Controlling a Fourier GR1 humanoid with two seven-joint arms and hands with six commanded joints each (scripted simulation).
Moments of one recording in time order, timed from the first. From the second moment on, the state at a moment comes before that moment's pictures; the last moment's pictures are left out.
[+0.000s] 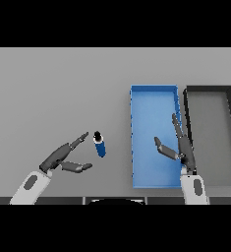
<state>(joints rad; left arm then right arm) -0.04 0.52 -0.49 -1.60 0.13 -0.19 -0.04 0.08 -0.16 0.07 -1.68 0.17 0.04 -0.09</state>
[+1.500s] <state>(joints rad) -0.18 0.15 -0.55 -1.35 0.05 -0.11 -0.19 0.09 -0.16 0.06 -1.69 0.14 0.06 -0.08</state>
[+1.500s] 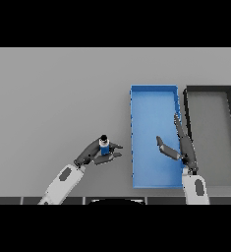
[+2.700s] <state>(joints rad) -0.25 0.06 -0.50 -1.56 0.00 -0.20 -0.07 0.36 -0.04 0.13 -1.88 0.35 -0.15 -0.13</state>
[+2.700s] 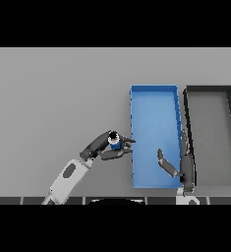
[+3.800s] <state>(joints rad) -0.23 0.00 -0.45 -1.57 -0.06 -0.31 -0.07 -0.20 -0.20 0.34 -2.09 -0.10 0.33 0.43</state>
